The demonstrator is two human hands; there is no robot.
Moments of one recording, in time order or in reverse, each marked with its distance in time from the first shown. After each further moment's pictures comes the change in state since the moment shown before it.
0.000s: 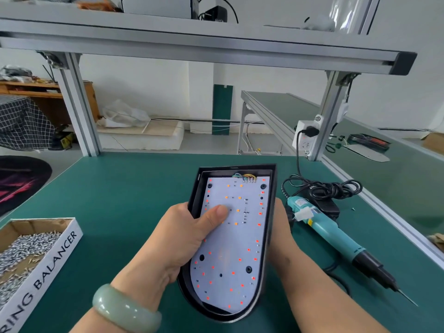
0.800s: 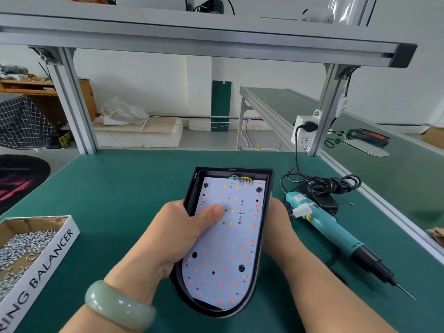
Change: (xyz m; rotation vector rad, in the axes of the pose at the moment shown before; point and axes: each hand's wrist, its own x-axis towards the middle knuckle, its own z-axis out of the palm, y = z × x) left_hand 0.004 -0.004 -0.004 0.111 0.037 -0.037; right_hand -0.005 -0.004 -0.003 -0.405 -0.029 -0.056
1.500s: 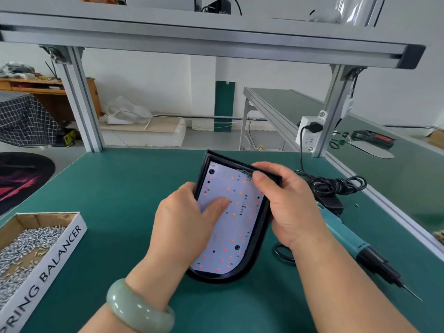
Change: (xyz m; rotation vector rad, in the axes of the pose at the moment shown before) left_hand 0.001 0.003 0.007 0.457 0.406 0.285; right_hand 0.012 -0.017 -0.008 0.508 0.193 -0.076
